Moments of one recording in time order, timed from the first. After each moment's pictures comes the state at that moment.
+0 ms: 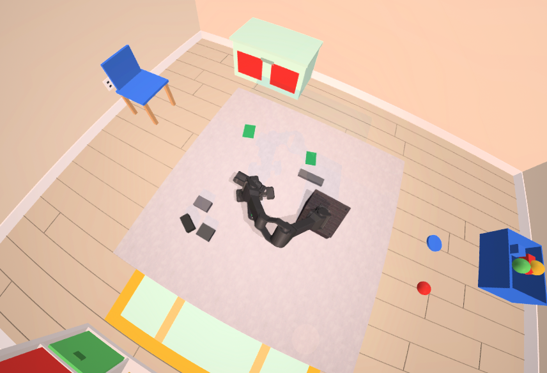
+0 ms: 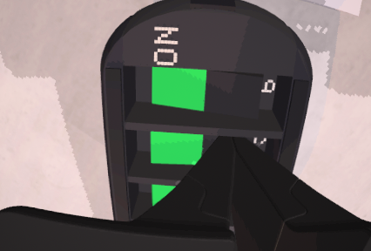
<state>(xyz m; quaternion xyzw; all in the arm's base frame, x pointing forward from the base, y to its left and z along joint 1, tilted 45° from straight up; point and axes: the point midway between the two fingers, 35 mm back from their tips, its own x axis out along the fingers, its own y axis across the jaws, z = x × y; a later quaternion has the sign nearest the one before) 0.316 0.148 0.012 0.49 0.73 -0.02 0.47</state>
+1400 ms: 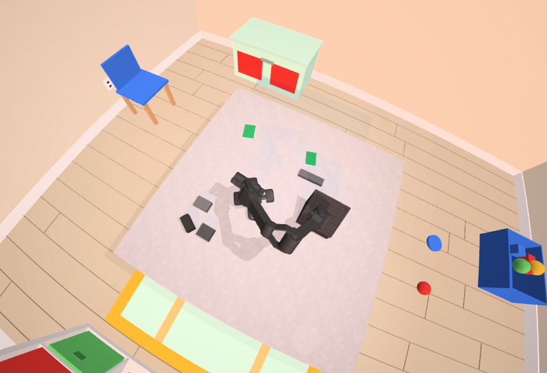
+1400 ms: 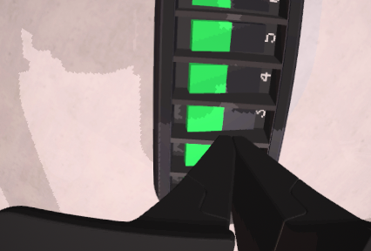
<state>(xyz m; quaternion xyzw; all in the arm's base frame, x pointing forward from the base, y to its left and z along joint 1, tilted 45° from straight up) 0.307 0.134 0.067 0.49 0.73 -0.02 0.47</state>
